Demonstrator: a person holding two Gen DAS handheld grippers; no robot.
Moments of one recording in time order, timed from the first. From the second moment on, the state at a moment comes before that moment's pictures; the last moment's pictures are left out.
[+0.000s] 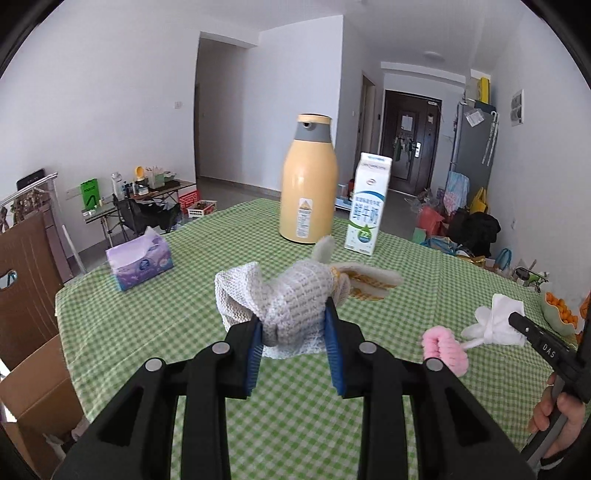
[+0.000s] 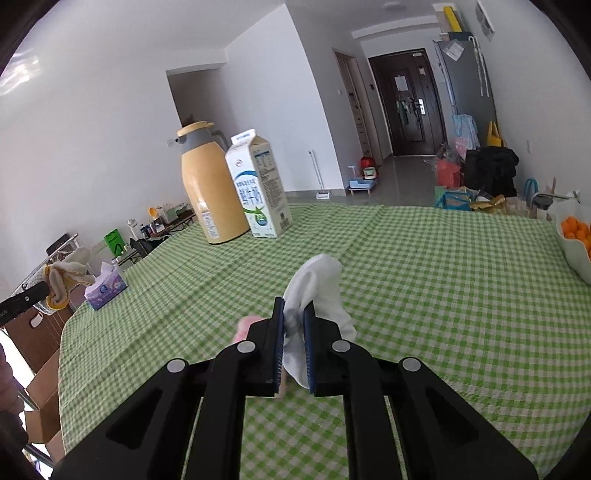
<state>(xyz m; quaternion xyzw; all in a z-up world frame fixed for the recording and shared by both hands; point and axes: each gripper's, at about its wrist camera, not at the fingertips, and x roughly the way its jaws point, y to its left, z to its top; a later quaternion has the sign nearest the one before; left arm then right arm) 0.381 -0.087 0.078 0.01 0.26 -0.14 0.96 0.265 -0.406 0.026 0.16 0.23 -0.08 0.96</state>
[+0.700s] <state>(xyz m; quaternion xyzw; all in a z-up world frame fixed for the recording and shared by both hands) 0.324 0.251 0.023 -0.07 0.30 0.11 0.94 0.370 -0.037 0.051 0.02 0.28 0.24 0.93</state>
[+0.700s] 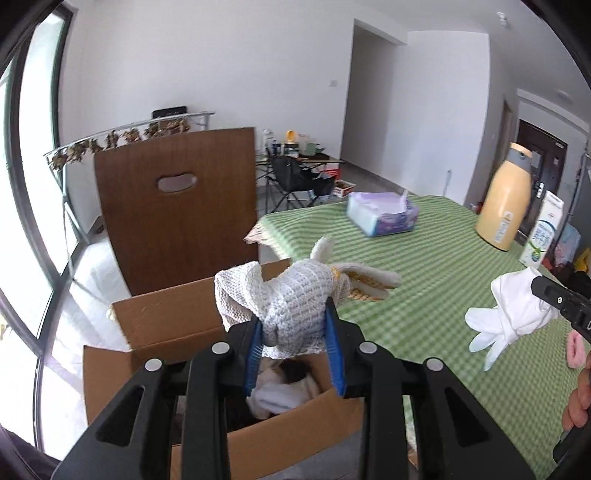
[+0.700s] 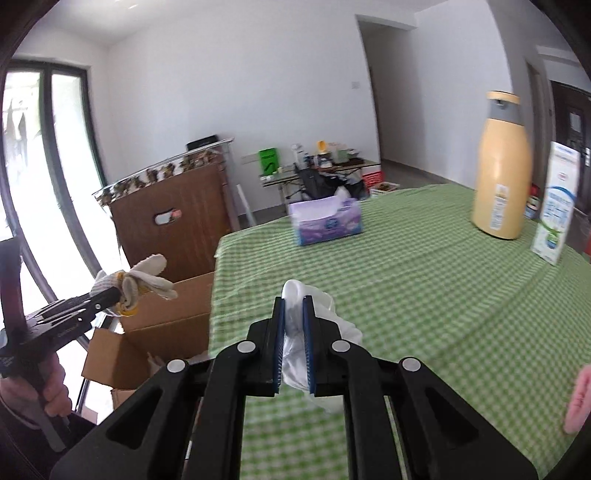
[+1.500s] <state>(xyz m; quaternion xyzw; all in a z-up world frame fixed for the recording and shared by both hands) 0.328 0.377 -0.099 -0.15 0.45 0.18 0.86 0.421 0.199 -0.029 -0.12 0.44 0.38 0.81</state>
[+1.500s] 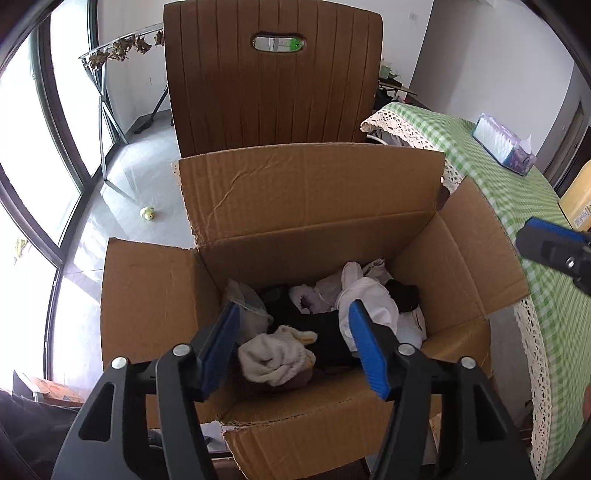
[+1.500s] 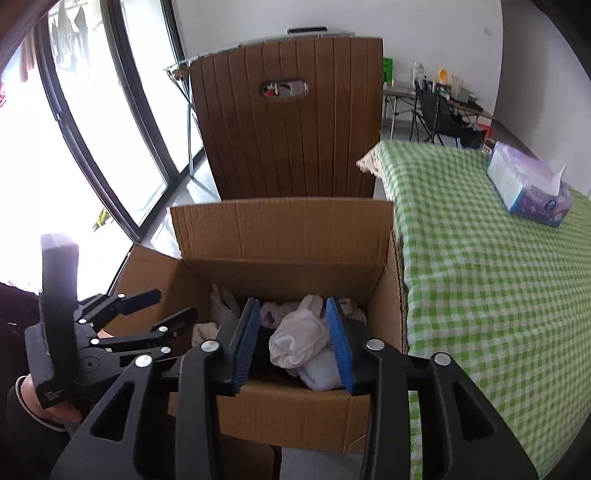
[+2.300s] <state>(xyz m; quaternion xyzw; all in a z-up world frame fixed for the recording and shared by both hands) 0.285 0.355 -0.040 -0.12 0.33 0.22 0.91 0.426 0.162 -0.033 -0.09 0.44 0.34 0.83</state>
